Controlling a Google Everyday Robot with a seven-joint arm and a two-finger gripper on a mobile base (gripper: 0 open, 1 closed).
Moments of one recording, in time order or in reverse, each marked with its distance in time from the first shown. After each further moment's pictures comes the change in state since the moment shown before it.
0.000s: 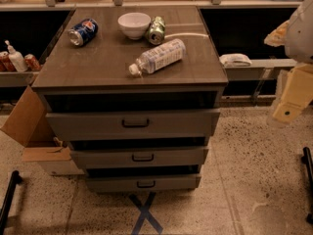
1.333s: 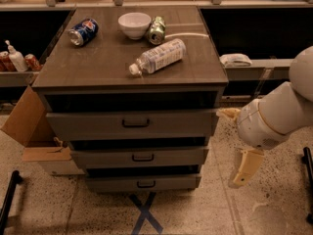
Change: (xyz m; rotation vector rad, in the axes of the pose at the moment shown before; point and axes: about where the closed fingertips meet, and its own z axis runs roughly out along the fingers) arm 0.000 0.074 0.180 -0.184 -0.255 -0.158
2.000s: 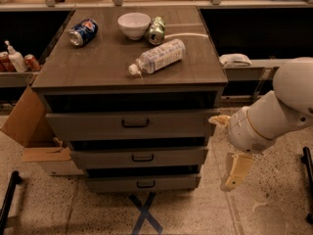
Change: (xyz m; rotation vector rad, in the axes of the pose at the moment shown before) arm 0.003 0.000 0.031 -0.039 -0.017 -0.005
